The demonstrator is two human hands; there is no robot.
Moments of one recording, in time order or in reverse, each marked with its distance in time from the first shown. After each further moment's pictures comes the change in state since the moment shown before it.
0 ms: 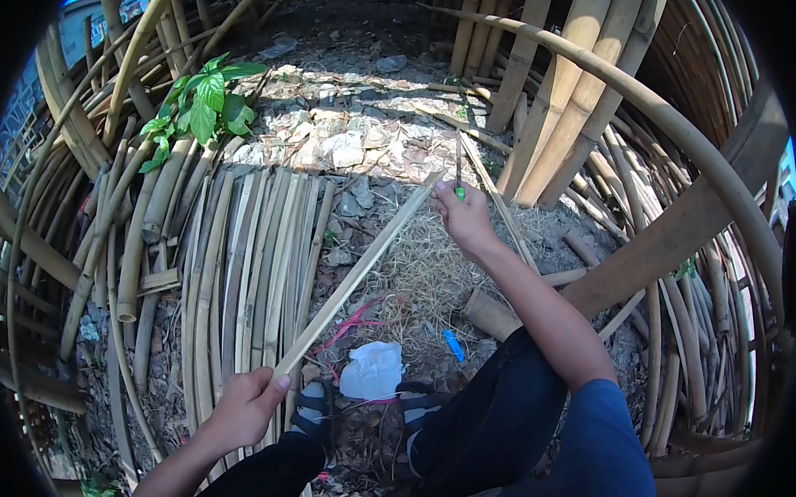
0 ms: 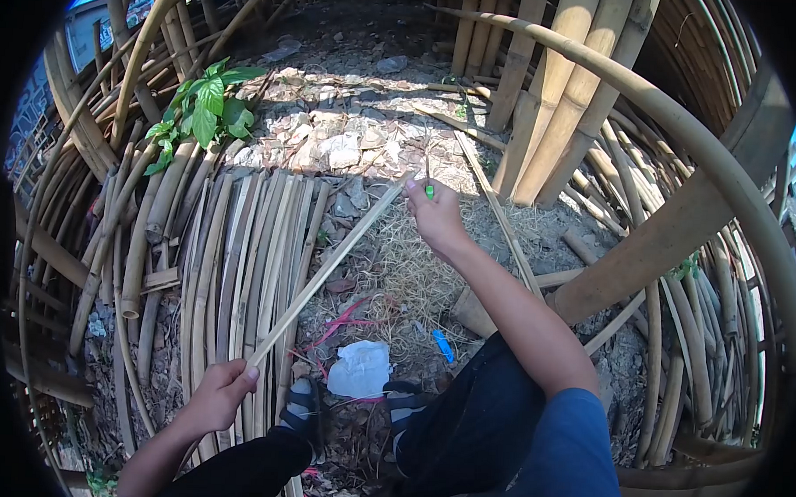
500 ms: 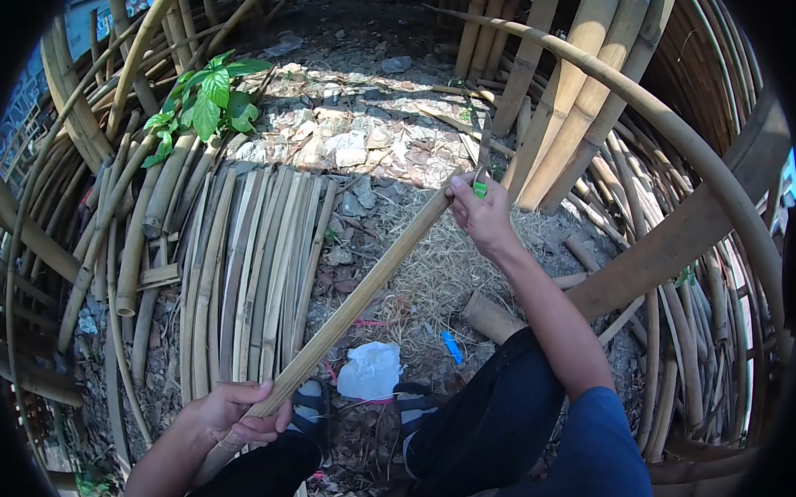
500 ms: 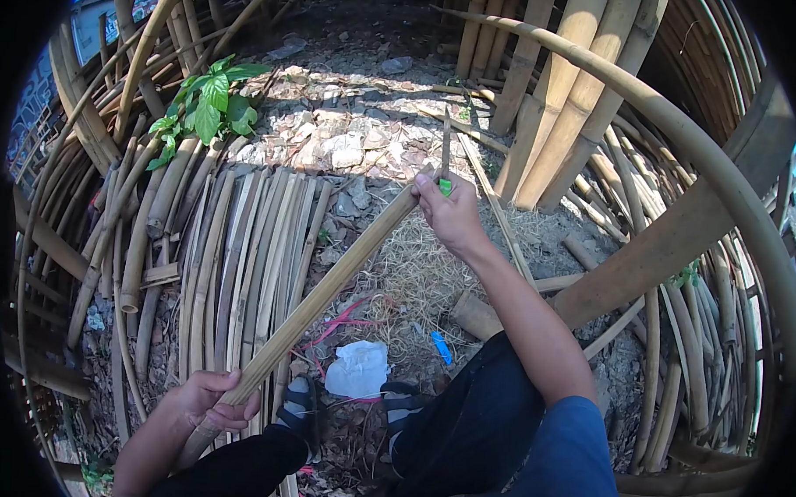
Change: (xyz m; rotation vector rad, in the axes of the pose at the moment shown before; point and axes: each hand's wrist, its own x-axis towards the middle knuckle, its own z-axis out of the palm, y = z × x) left_hand 0.007 -0.026 -0.015 -1.375 -1.017 -0.336; right_hand -0.014 -0.035 -0.018 0.280 -0.126 -0.073
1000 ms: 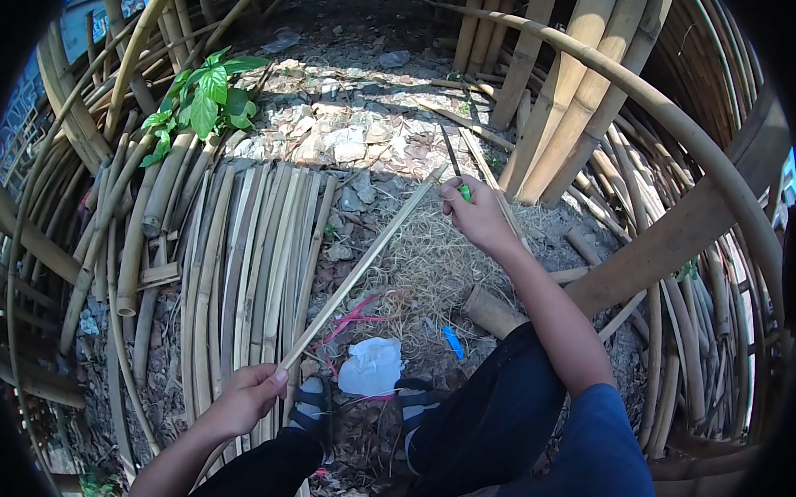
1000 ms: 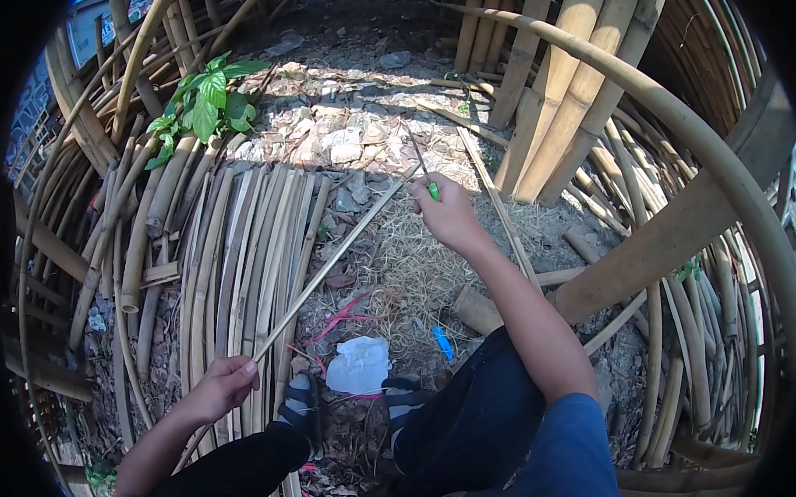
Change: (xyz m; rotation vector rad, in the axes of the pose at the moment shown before) left_hand 0.018 -0.007 0.009 0.776 0.723 0.265; right_hand 0.006 0.014 -0.011 -0.515 0.019 0.158
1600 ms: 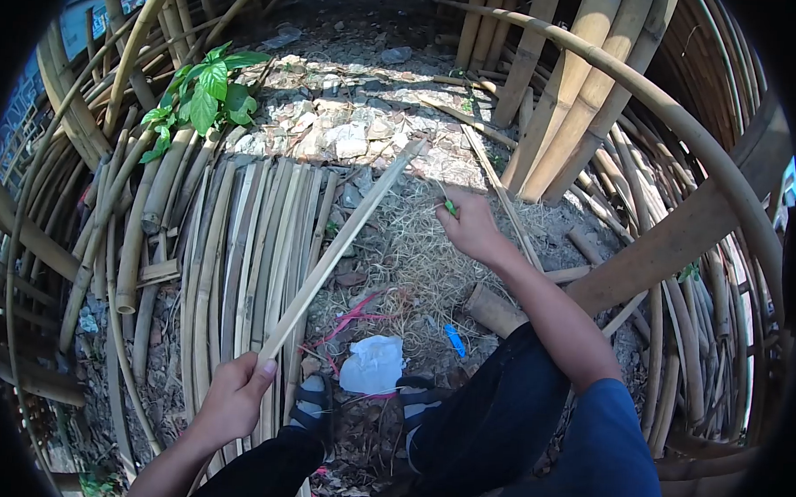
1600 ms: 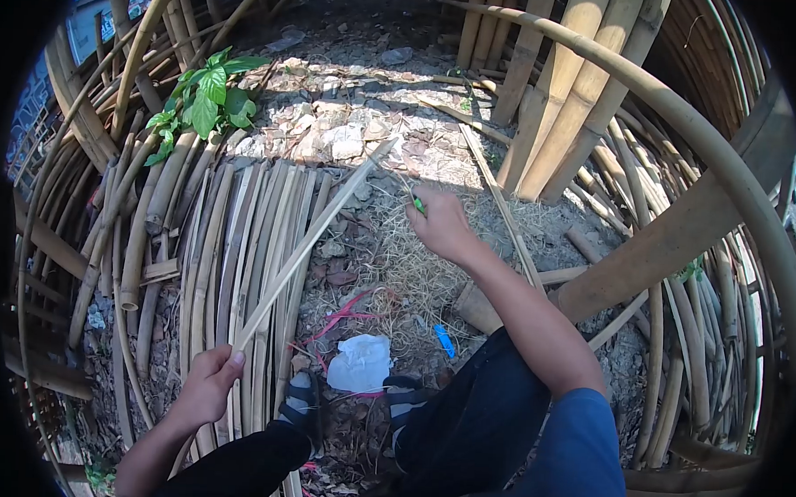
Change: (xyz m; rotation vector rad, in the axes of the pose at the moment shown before) left_hand -0.013 0.024 0.006 0.448 0.349 0.141; right_hand -0.003 0.017 0.015 -0.444 0.055 -0.530
